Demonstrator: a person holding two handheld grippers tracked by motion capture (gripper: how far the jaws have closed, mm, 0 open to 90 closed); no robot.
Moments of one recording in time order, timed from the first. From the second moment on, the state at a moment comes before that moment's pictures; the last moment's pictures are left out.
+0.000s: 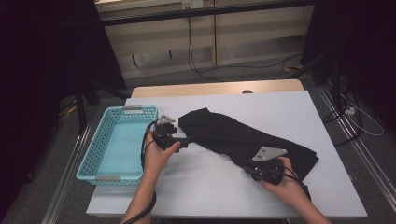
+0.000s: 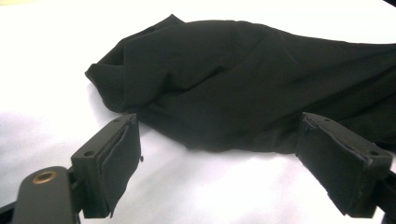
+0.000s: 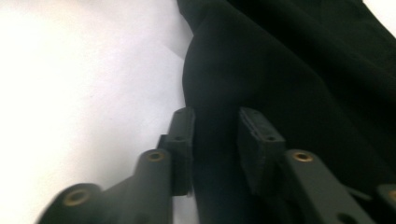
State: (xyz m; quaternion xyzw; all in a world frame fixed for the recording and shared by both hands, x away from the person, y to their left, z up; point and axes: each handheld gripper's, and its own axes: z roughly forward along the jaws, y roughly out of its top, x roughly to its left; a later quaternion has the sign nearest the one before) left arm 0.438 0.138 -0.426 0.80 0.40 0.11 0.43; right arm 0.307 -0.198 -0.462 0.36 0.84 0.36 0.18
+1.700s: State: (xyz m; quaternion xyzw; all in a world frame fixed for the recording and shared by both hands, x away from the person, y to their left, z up) left arm 0.495 0.140 -0.435 0.77 0.50 0.11 0.37; right arm 0.276 -0.249 -0.449 0.38 0.84 0.38 0.13
